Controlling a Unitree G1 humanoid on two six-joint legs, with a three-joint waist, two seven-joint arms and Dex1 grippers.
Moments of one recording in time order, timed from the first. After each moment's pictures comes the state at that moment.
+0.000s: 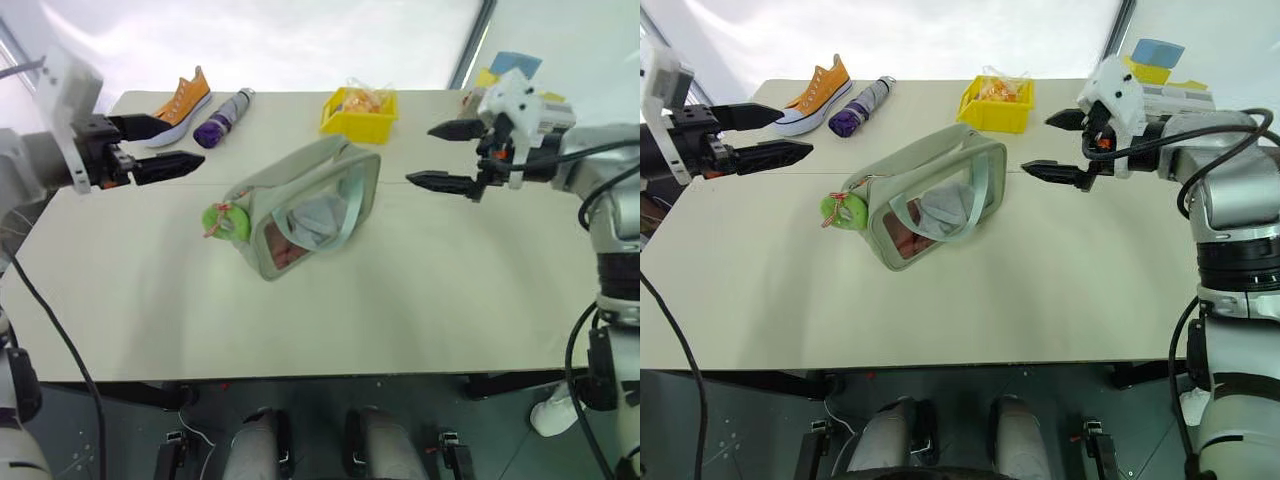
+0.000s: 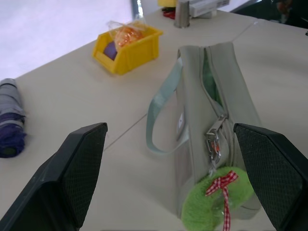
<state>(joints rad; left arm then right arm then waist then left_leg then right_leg) -0.79 1.02 0.19 0.01 -0.60 0.88 -1.01 -0.95 -0.82 0.04 0.07 0.34 0.64 1.15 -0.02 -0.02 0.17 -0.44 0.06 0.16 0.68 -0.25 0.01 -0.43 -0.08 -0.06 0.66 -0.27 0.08</state>
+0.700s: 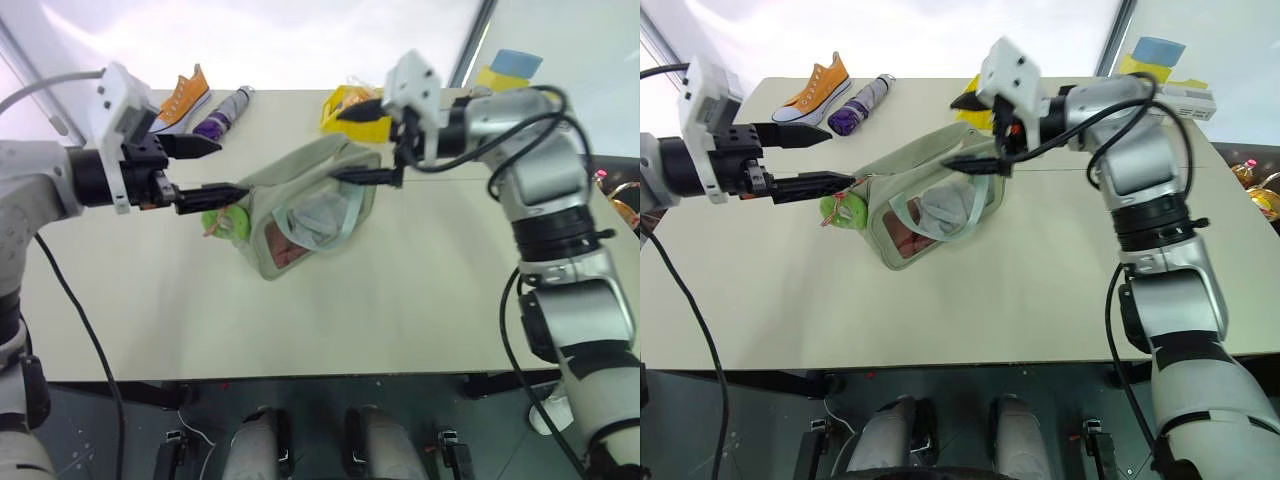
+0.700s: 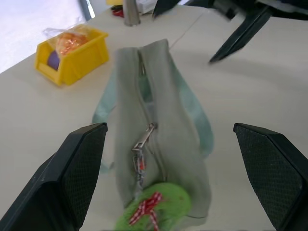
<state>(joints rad) -0.73 0.99 0.21 -0.32 -0.73 1.00 -0.91 -1.16 -0.55 0.25 0.38 0.17 0.24 1.21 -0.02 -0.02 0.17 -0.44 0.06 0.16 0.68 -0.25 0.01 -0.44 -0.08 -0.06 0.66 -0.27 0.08</state>
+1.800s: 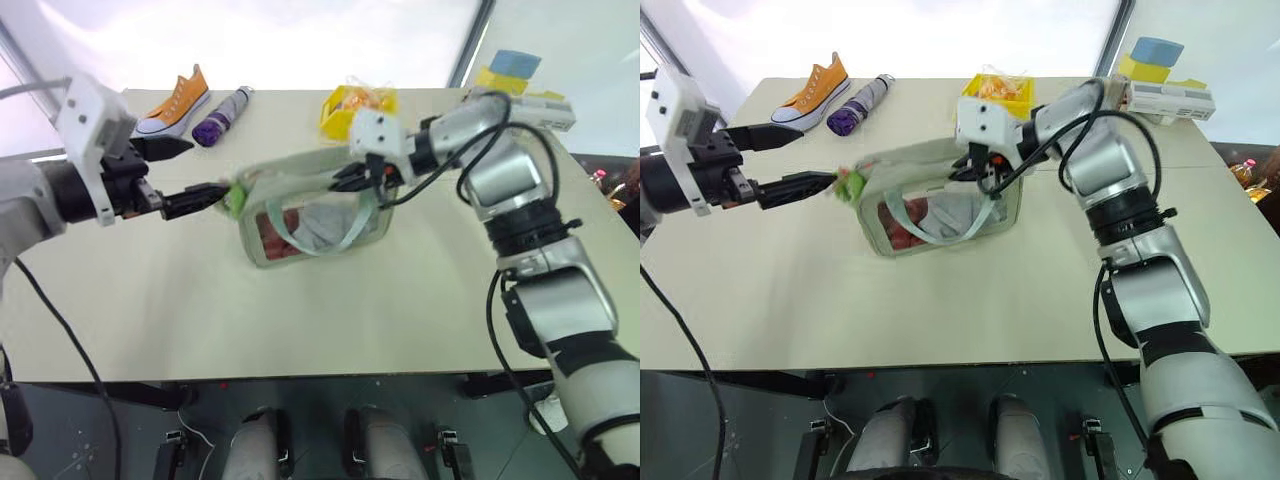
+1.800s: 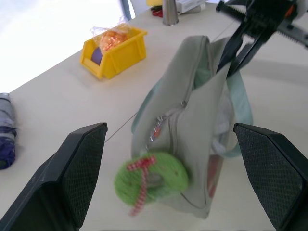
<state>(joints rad) -0.62 1.03 0.28 -0.36 -0.77 0.94 -0.77 -1.19 -0.49 0.31 0.40 -0.04 0.35 1.29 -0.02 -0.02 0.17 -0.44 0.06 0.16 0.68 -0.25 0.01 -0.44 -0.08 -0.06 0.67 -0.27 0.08</state>
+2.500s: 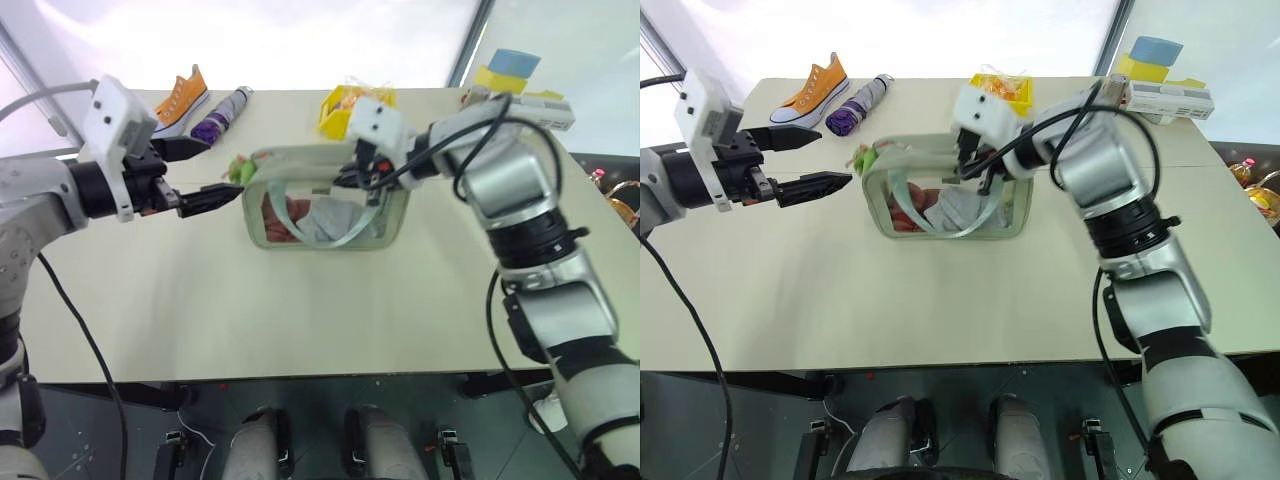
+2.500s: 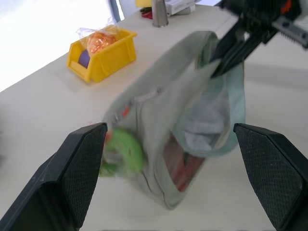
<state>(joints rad) -0.64 0.99 0.21 -0.33 -0.74 0.90 -0.78 -1.14 -0.48 0.32 0.14 -0.05 0.78 1.15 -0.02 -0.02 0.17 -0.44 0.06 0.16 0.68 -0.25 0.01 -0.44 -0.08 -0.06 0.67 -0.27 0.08</state>
